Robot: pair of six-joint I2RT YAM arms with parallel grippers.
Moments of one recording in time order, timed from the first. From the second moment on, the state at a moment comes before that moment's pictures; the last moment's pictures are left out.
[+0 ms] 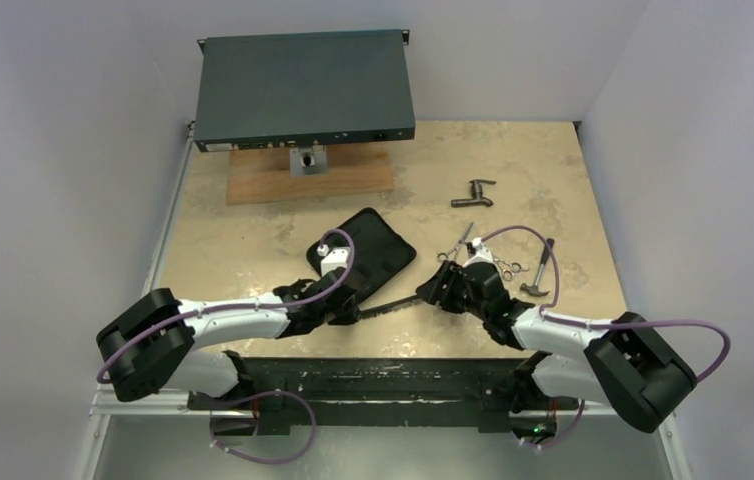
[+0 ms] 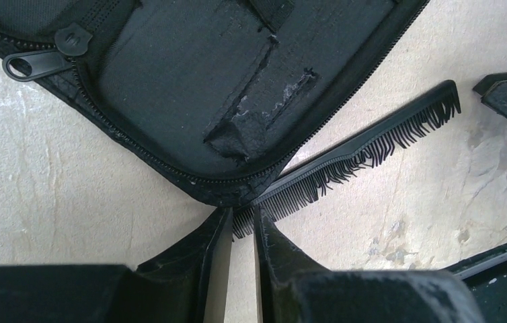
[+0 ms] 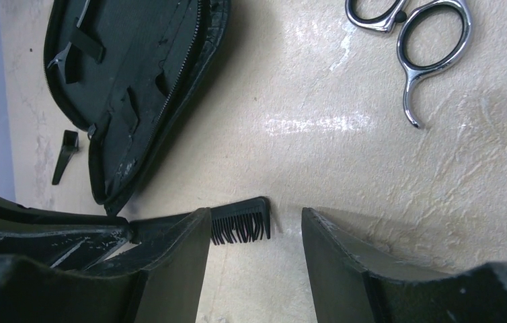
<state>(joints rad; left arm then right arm) -0.97 1.33 0.54 -0.13 -0.26 -0.88 0.64 1.18 0.23 0.36 0.01 0.90</state>
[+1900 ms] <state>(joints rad) -0.98 1.23 0.46 -0.09 -0.26 -0.91 0.65 1.13 0.17 0.49 -0.09 0.94</state>
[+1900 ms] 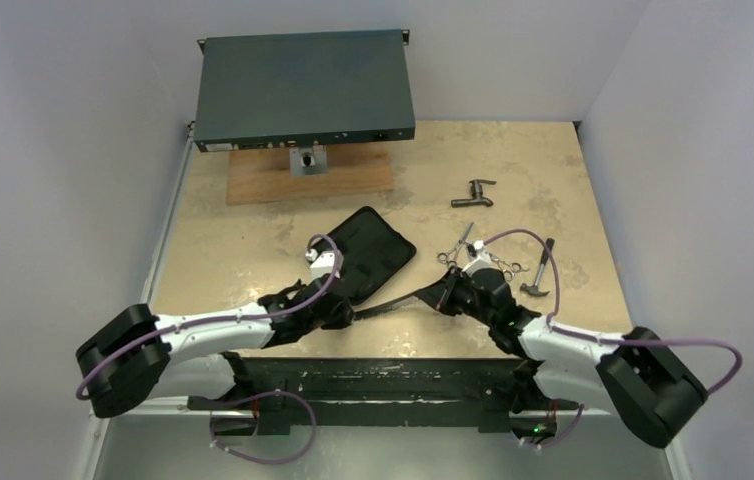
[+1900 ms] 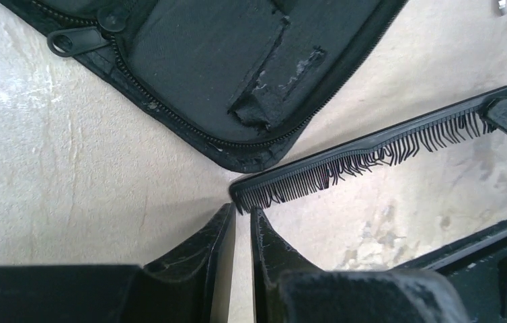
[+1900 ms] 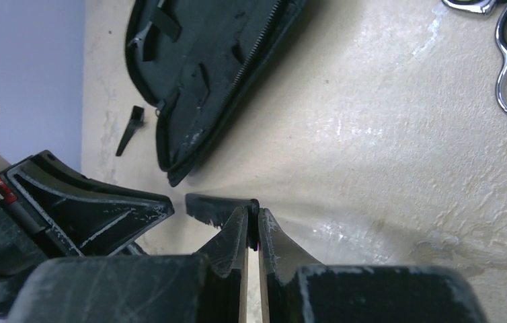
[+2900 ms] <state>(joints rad) -0.98 0.48 0.50 -0.61 -0.60 -0.97 0.65 0.99 0.62 0.04 -0.16 0.75</state>
